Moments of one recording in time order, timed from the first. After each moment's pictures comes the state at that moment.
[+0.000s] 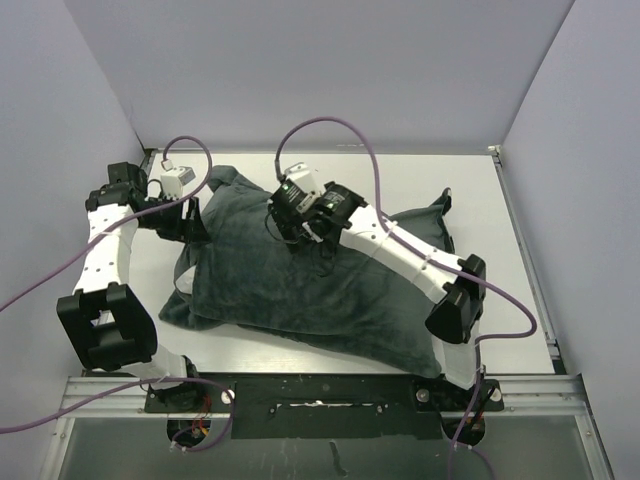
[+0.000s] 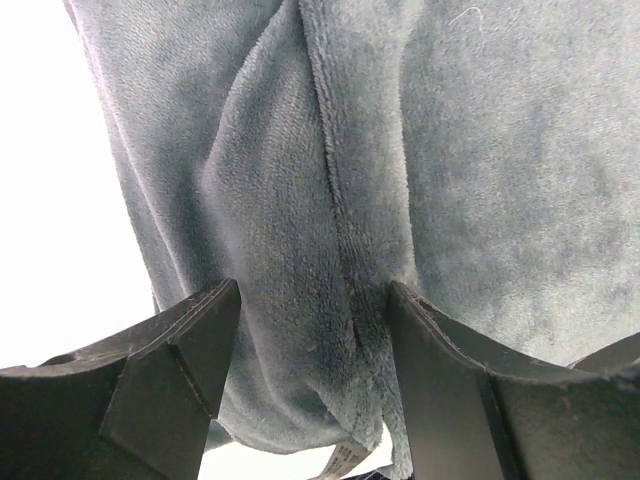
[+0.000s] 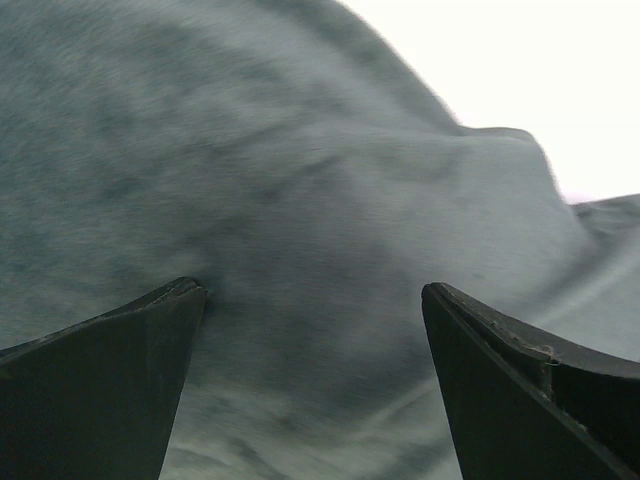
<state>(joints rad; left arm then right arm) 0.22 1.54 1.37 -1.02 0.65 0.41 0.96 1.92 2.03 -1.16 0.55 0.35</state>
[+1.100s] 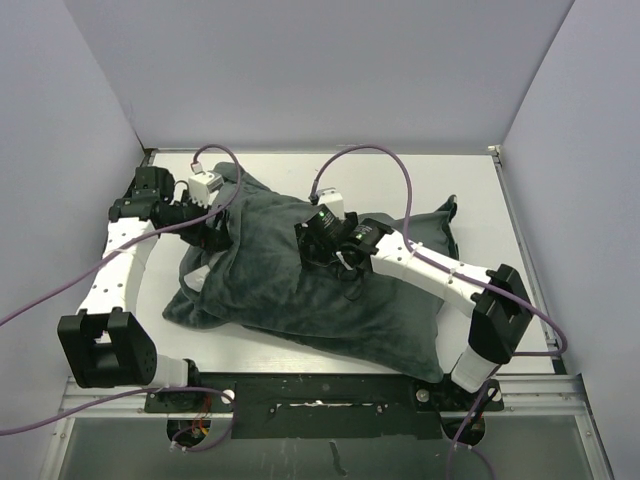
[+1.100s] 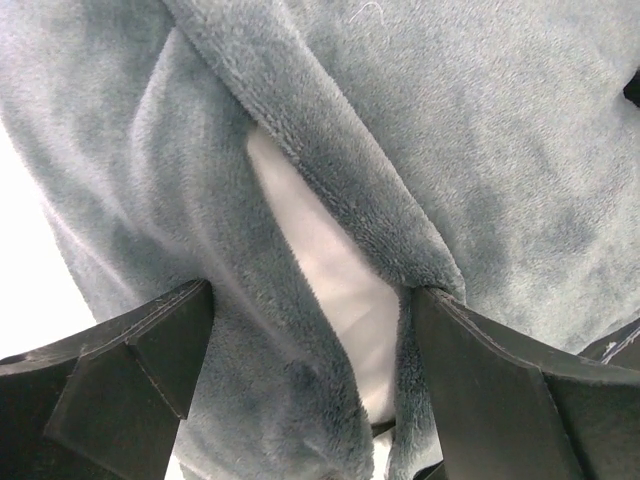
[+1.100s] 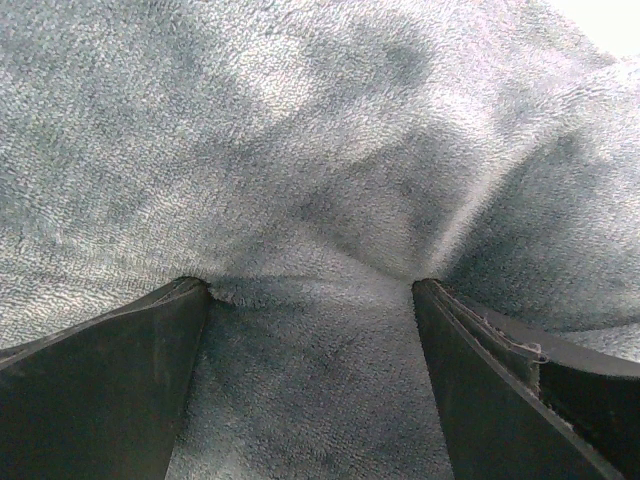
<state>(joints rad) 0.05 1.41 1.27 -0.92 0.61 0.41 0.91 1.67 1.42 -0.71 0.38 0.52</state>
